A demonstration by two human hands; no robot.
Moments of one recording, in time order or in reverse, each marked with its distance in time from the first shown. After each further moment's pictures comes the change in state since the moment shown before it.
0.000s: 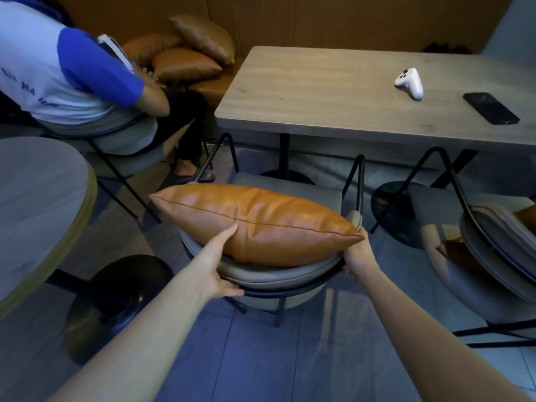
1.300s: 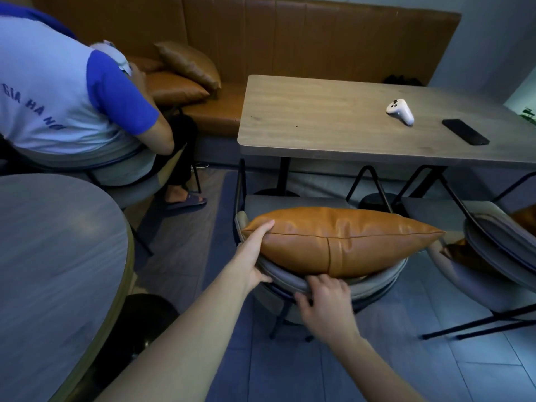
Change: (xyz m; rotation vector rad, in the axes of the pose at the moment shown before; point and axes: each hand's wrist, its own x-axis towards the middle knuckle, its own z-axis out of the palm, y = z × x) left_hand 0.048 0.100 -0.052 0.110 -0.382 0.093; right_hand -0.131 0.041 0.178 -1.153 0.234 -0.633
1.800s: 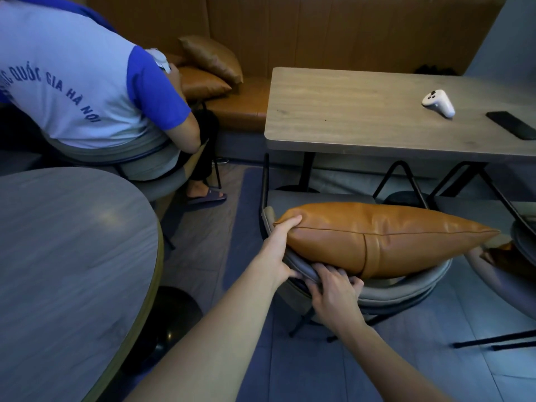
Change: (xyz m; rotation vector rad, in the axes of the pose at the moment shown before) left_hand 0.017 0.011 -0.013 -0.044 -0.041 -0.062; right_hand 0.032 -0.036 0.036 0.090 0.041 -0.046
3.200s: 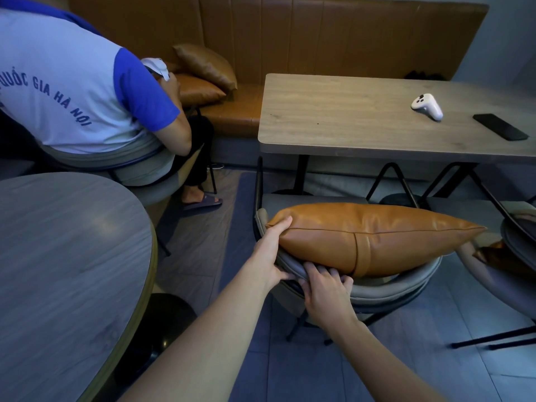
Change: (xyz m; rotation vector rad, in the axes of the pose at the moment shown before) left_hand -0.002 -0.005 -0.006 0.012 0.031 0.040; right_hand 0.001 -0.002 0.005 -0.155 0.012 -0.056
